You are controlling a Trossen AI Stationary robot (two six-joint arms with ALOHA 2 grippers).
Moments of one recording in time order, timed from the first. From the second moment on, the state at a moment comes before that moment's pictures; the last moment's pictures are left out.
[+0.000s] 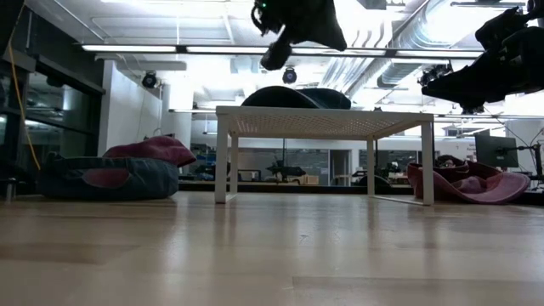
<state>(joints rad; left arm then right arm) -0.09 1.82 1.50 -0.07 -0.54 -1.52 0.09 0.03 0.07 -0.13 0.33 -0.03</state>
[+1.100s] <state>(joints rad) -0.38 1.90 1.50 -0.24 -1.34 -2.10 0.09 0.03 0.07 -0.13 0.33 -0.03</state>
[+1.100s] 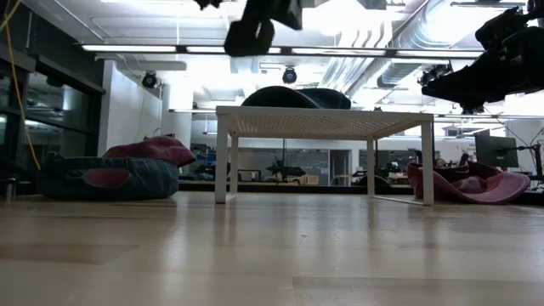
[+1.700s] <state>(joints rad) -0.38 2.03 1.50 0.07 -1.43 -2.10 0.09 0.03 0.07 -0.13 0.33 -0.03</state>
